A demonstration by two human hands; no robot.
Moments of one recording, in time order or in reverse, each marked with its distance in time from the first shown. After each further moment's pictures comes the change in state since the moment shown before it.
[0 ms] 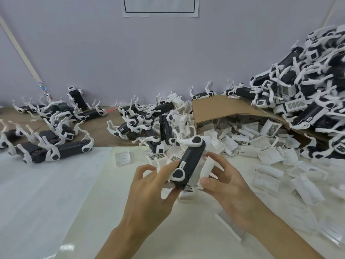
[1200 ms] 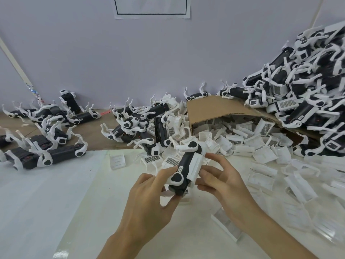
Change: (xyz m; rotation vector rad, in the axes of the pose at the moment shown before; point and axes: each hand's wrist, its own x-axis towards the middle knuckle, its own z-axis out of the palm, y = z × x) left_hand -0.002 0.007 0.001 -0.062 -0.009 -0.003; right_hand 0.007 0.007 -0.006 -0.140 0.154 -0.076
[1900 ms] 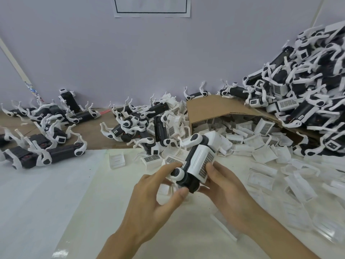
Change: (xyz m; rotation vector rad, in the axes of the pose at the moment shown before) left_hand 0.001 0.008 -0.008 -0.272 -0.100 -0.235; right_hand -0.006 -0.005 0.006 0.183 -0.220 -0.002
